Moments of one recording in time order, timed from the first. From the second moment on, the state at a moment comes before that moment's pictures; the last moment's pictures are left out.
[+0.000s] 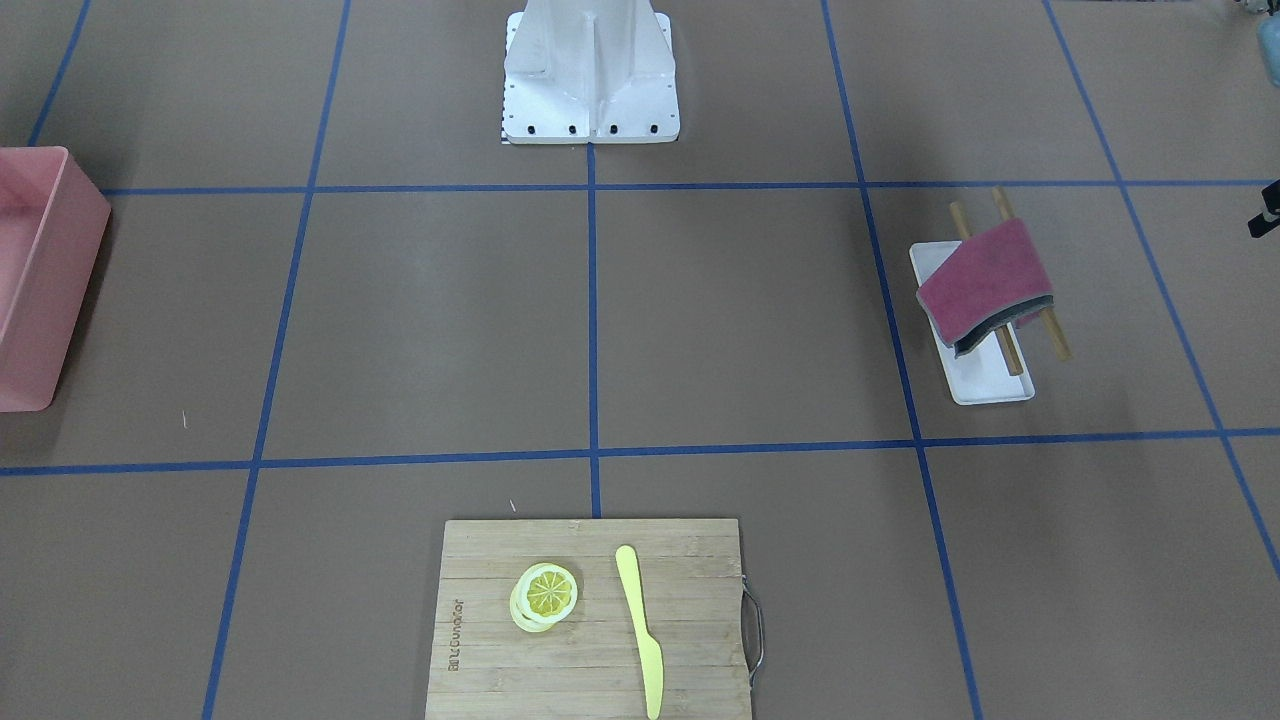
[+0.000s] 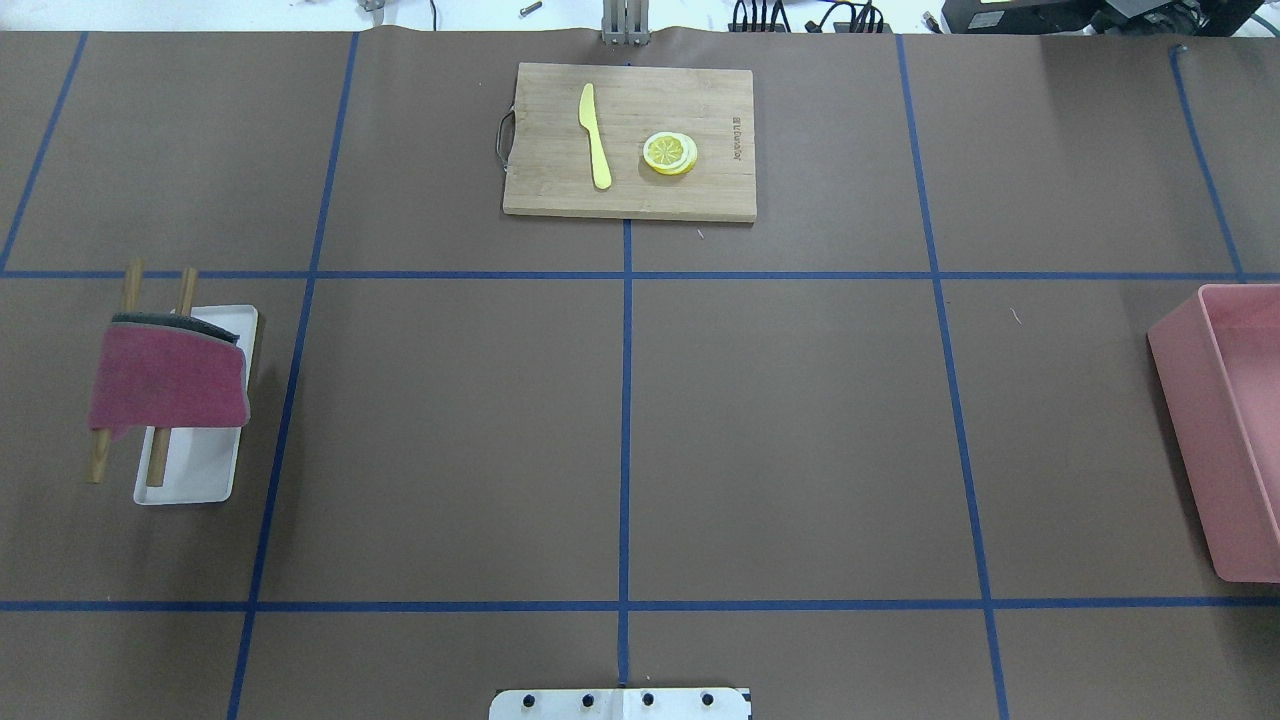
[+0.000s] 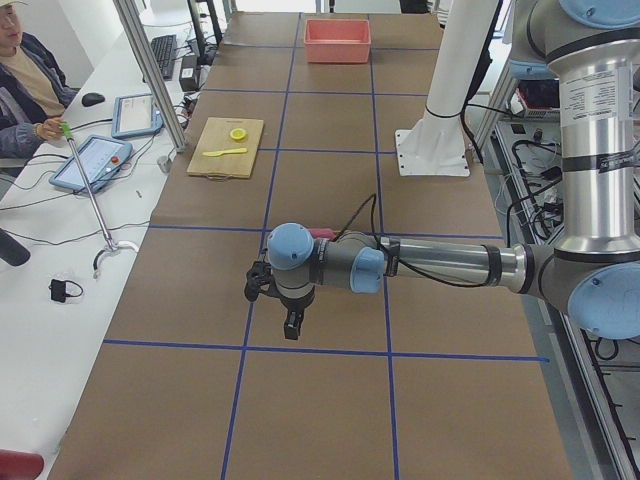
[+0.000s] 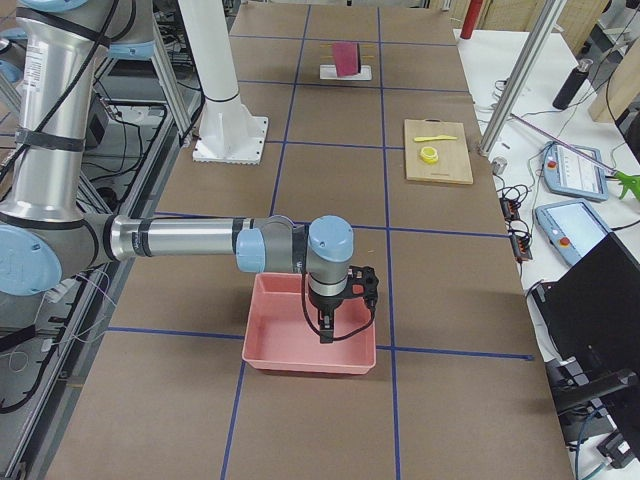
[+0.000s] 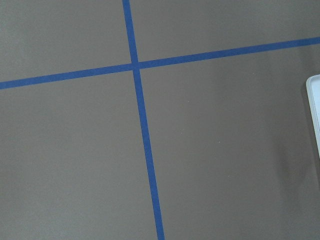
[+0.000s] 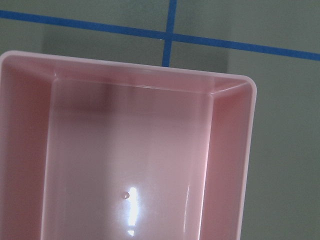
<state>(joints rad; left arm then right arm) -1.47 -1.43 -1.76 -1.65 -2.39 -0.01 1.52 -1.78 1.83 -1.60 2.26 -0.01</state>
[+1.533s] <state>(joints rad) -1.47 -1.40 -1.78 -1.69 -2.43 0.00 1.53 -1.79 1.86 -1.64 2.27 -0.08</state>
